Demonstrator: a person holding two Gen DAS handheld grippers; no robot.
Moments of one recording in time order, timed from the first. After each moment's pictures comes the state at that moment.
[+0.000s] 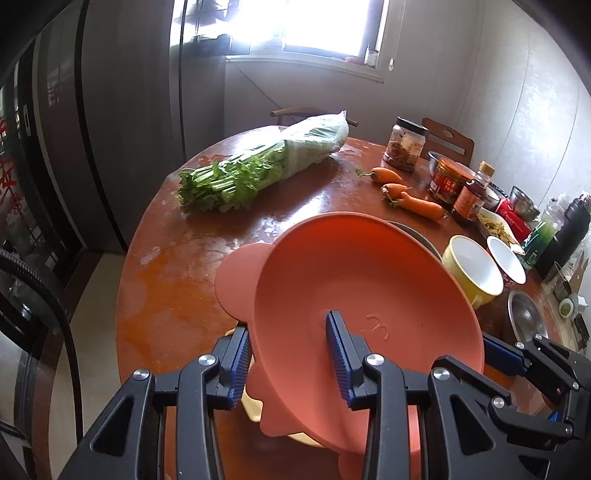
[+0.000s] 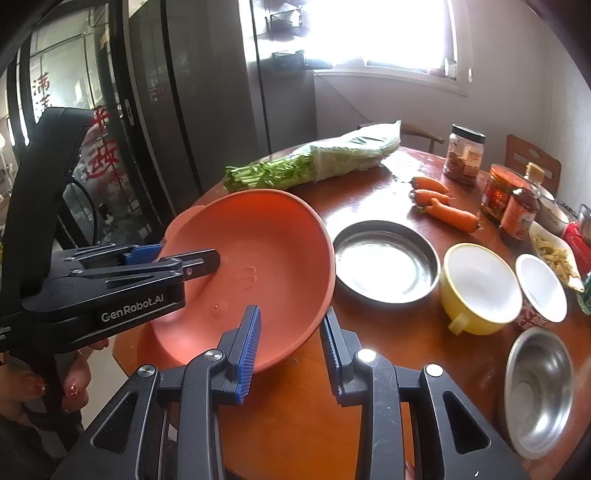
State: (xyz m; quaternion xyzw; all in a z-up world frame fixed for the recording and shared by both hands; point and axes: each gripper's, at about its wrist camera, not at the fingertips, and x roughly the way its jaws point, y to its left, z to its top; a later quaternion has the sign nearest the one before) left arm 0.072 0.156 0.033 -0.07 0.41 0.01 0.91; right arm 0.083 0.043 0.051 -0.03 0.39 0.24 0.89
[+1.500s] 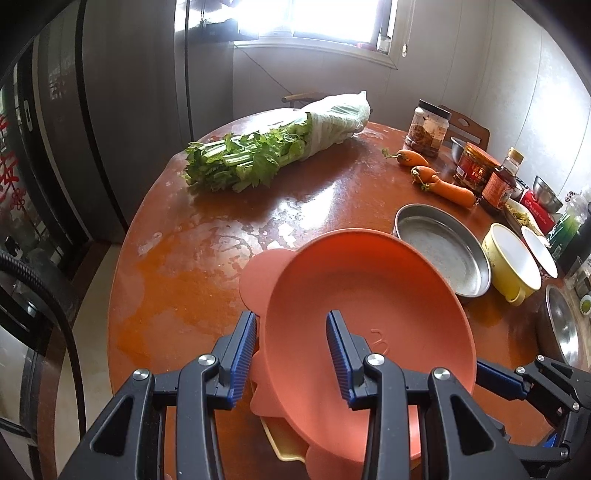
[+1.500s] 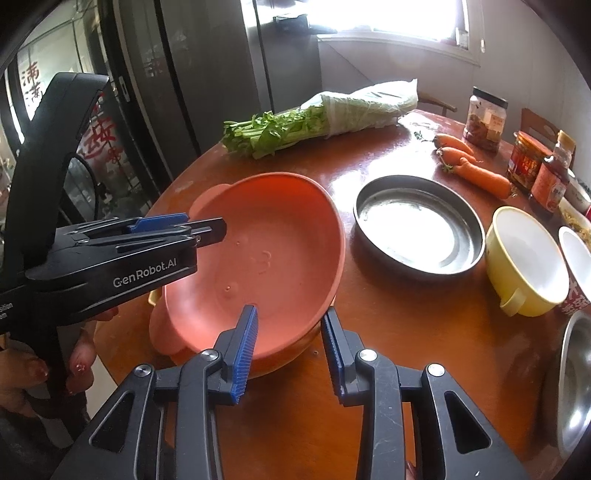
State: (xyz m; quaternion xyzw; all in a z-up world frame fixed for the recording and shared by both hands) left arm 0.097 0.171 -0.006 -0.06 0.43 0.02 0.90; right arm 0.105 0.064 0.002 -0.03 0.44 0.24 0.86
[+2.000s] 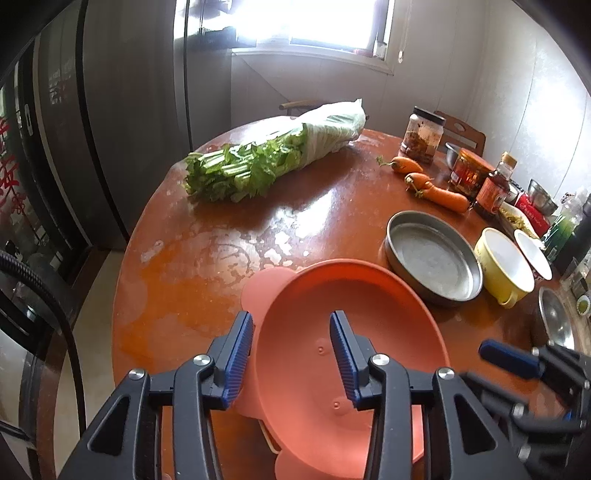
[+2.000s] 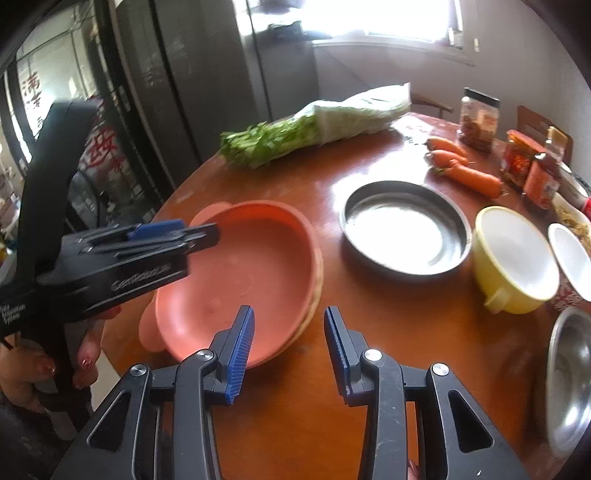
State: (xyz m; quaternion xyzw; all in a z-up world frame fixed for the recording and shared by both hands) left arm 0.091 0.170 0.004 -0.06 0.42 0.02 0.91; right arm 0.106 0.040 0.018 -0.01 0.43 0.23 0.87
